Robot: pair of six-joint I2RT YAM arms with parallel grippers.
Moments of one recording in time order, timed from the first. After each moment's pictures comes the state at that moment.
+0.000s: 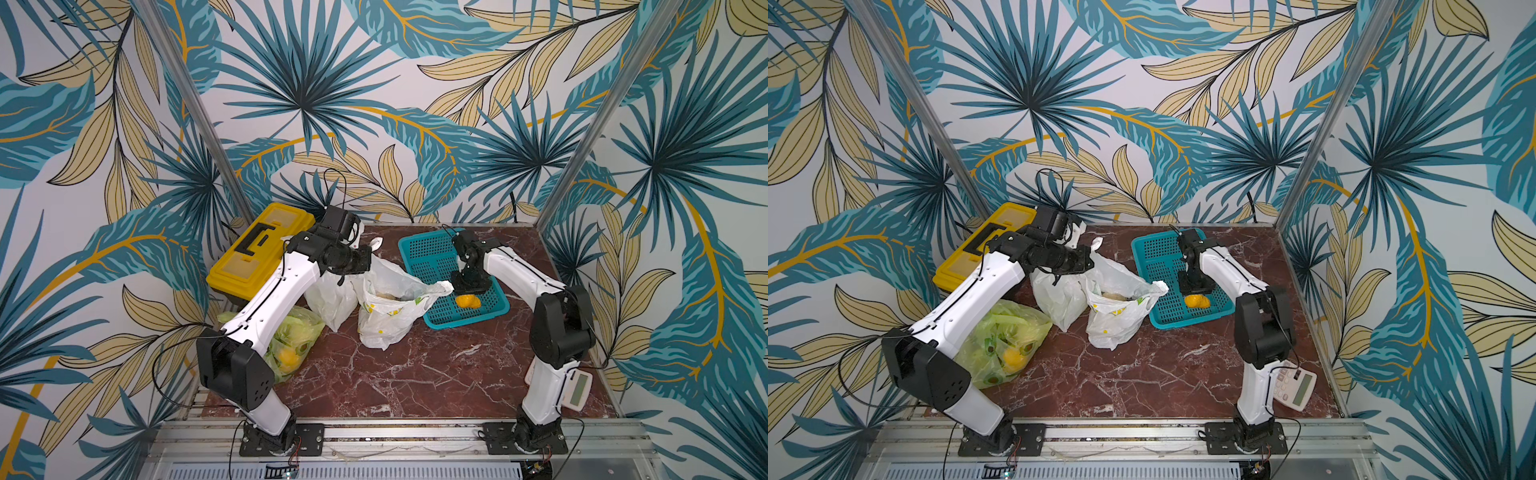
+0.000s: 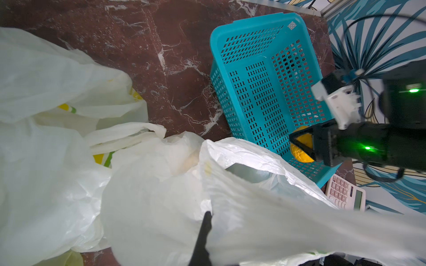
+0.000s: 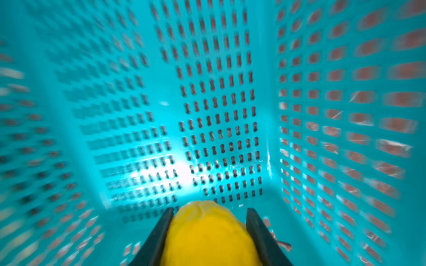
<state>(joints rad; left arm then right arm) -0.40 1.62 1.64 -0.92 0.25 -0.42 0.28 1.87 1.59 -1.06 0.11 0.25</state>
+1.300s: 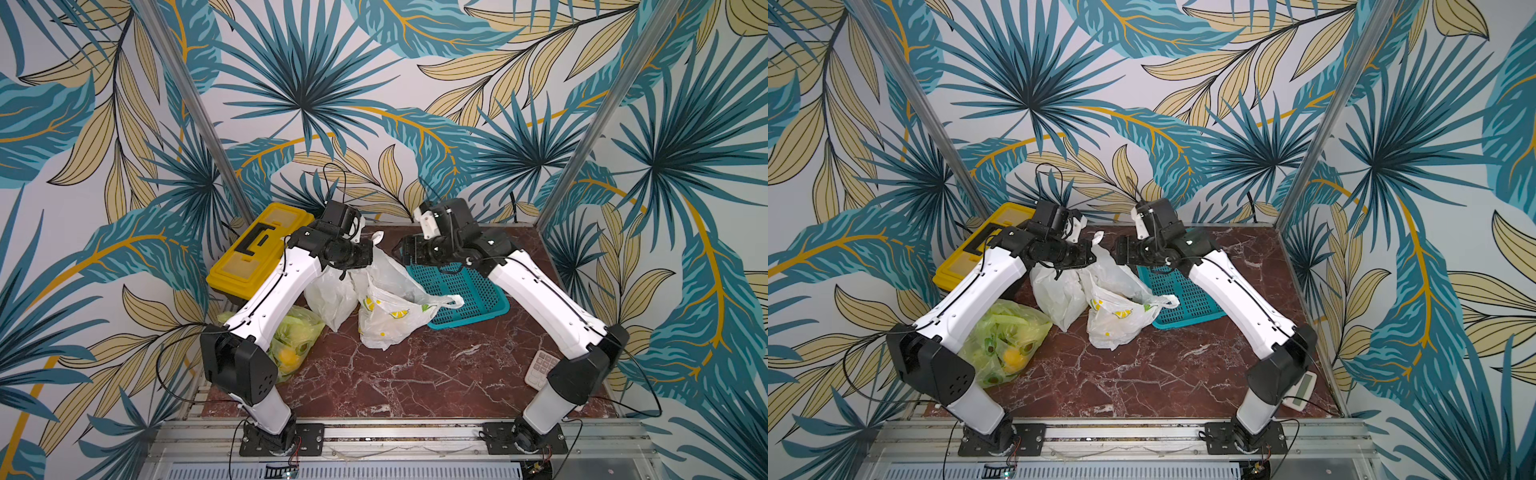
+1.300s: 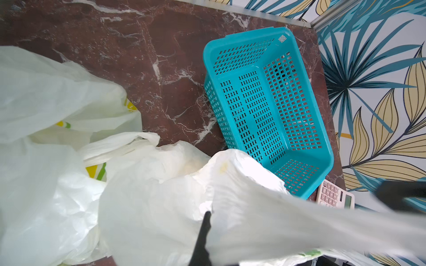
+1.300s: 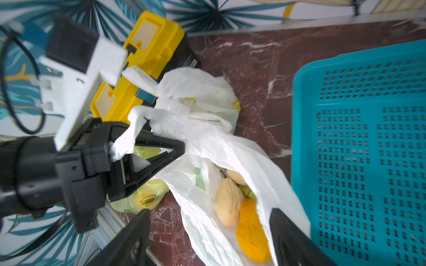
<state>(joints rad) -0.39 1.65 1.69 -0.92 0.27 -0.44 0.56 1.63 1.83 -0.88 -0.14 0.51</state>
